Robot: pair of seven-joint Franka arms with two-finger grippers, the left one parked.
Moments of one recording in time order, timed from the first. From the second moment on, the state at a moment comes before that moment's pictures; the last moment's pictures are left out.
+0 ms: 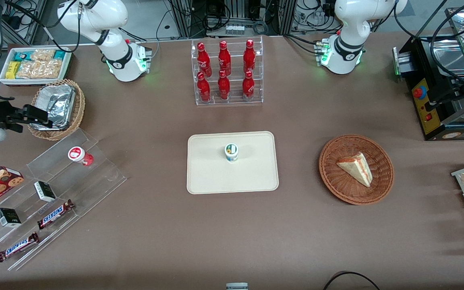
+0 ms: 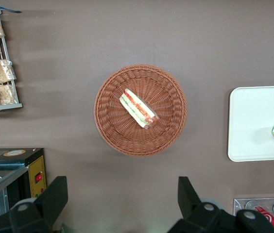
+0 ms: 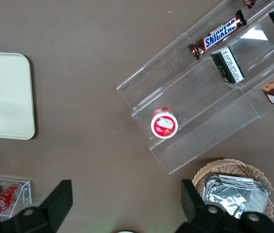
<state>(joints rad) 0.04 -0.06 -0.16 -1.73 0.06 1.57 -0.18</state>
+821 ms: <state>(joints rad) 0.05 -0.05 -0.14 -1.69 0.03 1.56 -0.18</state>
